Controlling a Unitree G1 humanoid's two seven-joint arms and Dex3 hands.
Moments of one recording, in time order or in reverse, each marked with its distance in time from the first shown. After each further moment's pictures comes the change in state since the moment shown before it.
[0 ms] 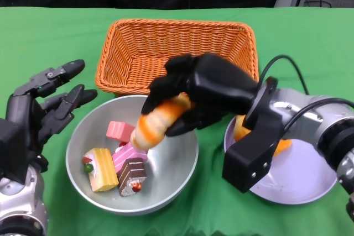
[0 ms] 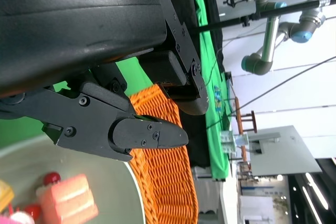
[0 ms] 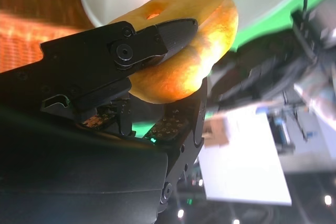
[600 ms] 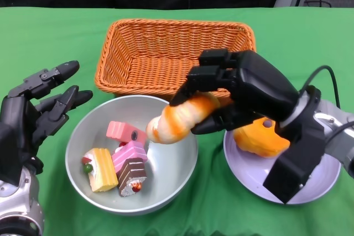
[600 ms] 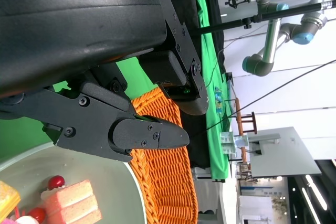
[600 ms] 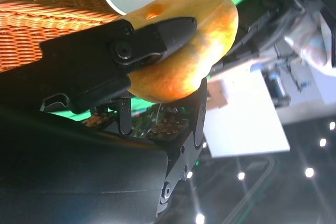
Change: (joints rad) left arm 0.000 0.006 0.017 0.014 -0.034 0.003 -0.044; right arm 0.198 -0.104 -0.154 -0.203 0.108 -0.089 0.036
